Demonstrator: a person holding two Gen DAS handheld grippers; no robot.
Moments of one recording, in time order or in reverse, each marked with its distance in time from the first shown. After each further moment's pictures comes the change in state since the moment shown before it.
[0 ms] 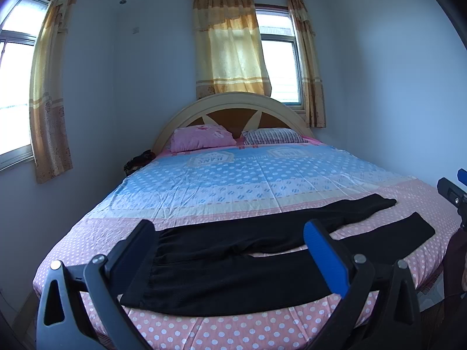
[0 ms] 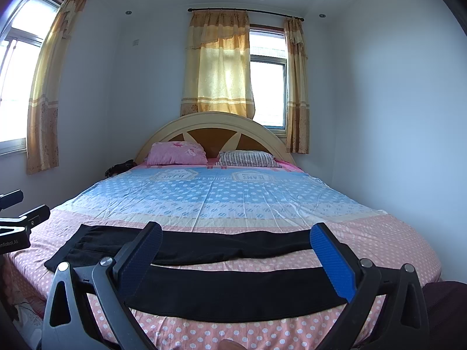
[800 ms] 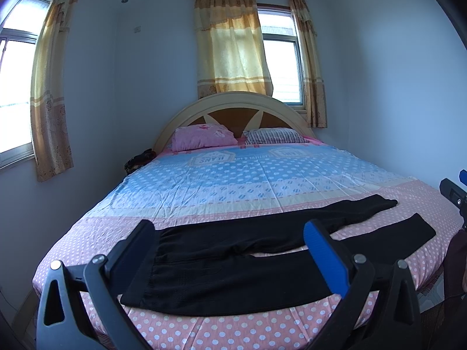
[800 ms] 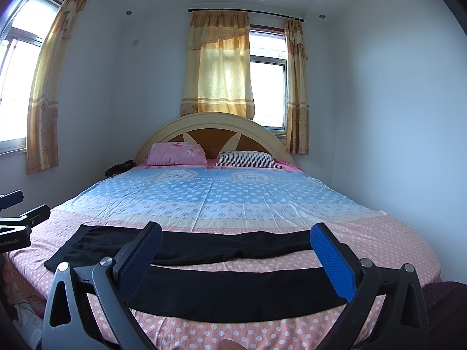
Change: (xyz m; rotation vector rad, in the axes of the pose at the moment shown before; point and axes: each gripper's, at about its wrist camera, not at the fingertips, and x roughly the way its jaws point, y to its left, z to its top) left arm 0.001 0.000 0.001 -0.003 0.003 0.004; right arm -0.001 0.001 -0.003 -0.004 -0.002 0.000
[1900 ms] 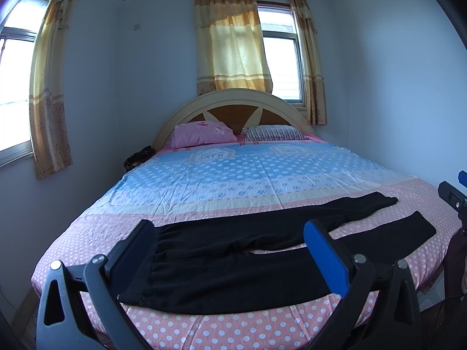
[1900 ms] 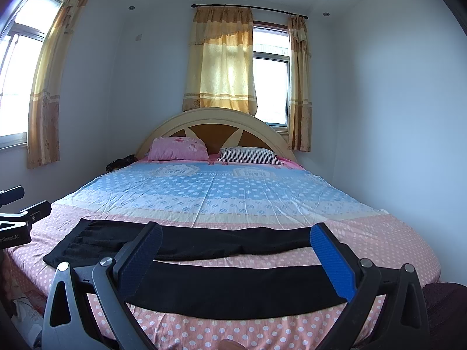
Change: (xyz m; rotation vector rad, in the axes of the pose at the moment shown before) left arm 0.003 0.002 -0.003 0.000 0.013 -0.003; right arm 0.002 0.004 -0.004 -0.017 0.023 0.009
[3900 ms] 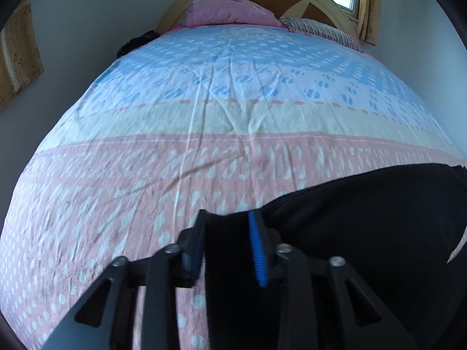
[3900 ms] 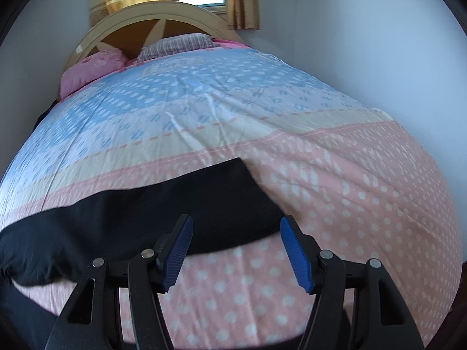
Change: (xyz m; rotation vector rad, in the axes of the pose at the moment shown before) left arm 0.368 0.218 -0.068 -0.076 0.574 -0.022; right arm 0.362 -0.249 -0.065 0.206 0.613 -0.175
